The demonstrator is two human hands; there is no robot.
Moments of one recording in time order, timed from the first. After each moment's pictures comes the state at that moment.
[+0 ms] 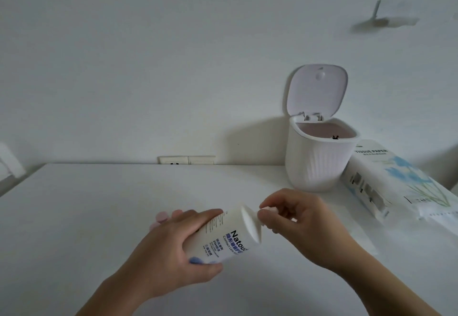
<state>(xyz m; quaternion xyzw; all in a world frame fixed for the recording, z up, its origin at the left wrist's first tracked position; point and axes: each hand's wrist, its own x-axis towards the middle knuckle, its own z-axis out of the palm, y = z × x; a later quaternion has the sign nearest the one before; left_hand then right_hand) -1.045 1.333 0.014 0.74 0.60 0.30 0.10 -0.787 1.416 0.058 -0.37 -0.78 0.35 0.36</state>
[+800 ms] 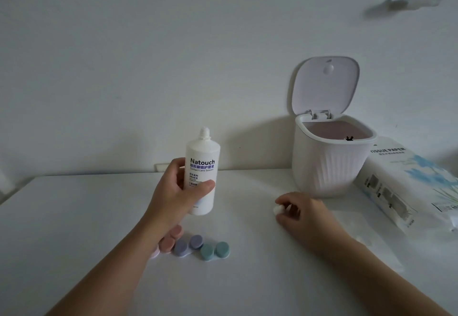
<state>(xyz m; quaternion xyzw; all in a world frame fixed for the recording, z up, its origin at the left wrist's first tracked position) -1.074 1.451 0.026 0.51 0.59 0.55 0.30 -0.787 1.514 -0.015 -0.47 -0.81 0.17 0.31</state>
